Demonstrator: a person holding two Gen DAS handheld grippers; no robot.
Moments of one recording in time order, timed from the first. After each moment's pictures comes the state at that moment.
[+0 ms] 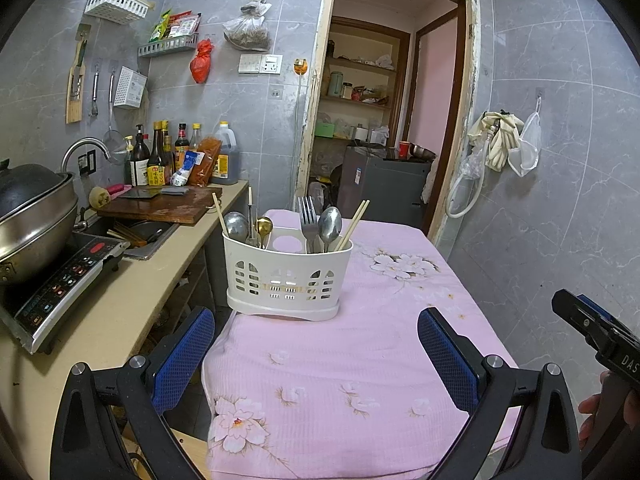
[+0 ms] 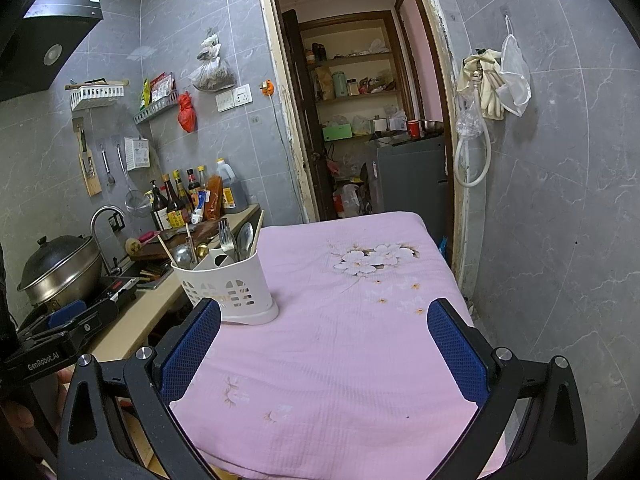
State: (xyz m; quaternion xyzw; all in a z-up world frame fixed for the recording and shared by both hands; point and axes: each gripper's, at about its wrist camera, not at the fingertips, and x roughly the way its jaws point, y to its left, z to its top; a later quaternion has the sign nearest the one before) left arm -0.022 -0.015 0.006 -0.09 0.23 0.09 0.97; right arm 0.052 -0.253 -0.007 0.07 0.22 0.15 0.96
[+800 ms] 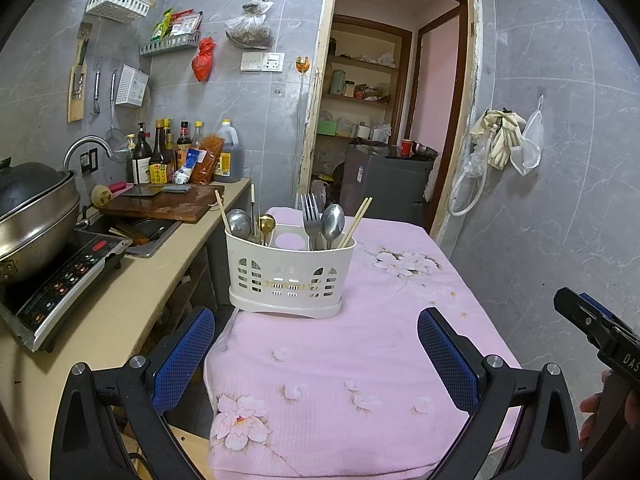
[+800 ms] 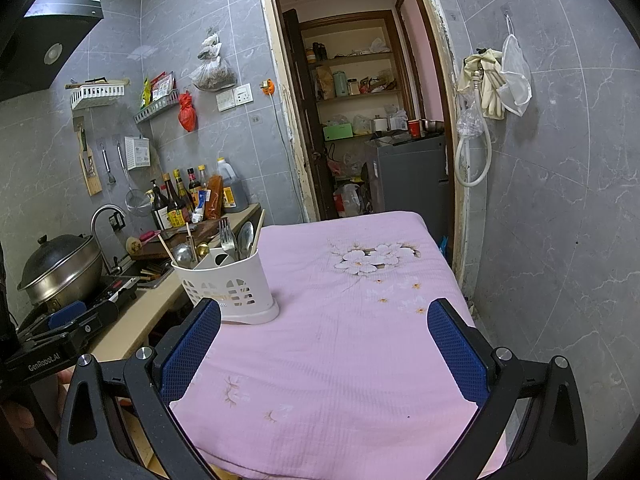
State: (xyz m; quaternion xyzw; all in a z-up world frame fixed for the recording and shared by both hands) left arm -0.022 -0.013 0.004 -0.09 0.23 0.09 0.97; right arm 0.053 -0.253 -0.007 0.07 0.22 0.15 0.96
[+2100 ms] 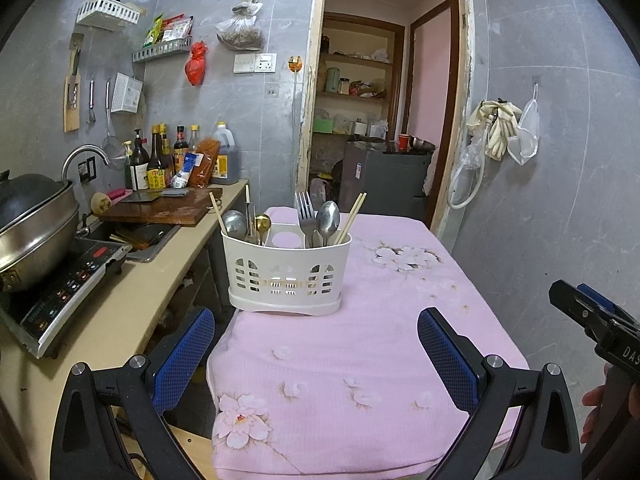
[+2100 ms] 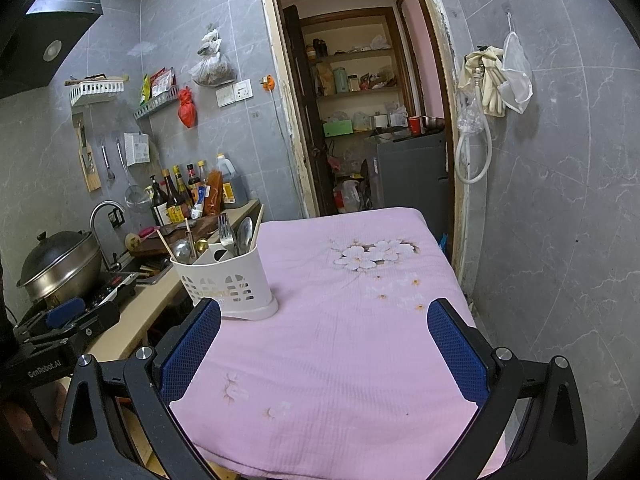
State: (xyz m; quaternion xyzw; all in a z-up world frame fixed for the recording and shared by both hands) left arm -0.024 -0.025 0.001 -0.07 0.24 0.10 0.96; right arm 0.050 -0.253 -0.009 0.07 0.22 0.16 0.96
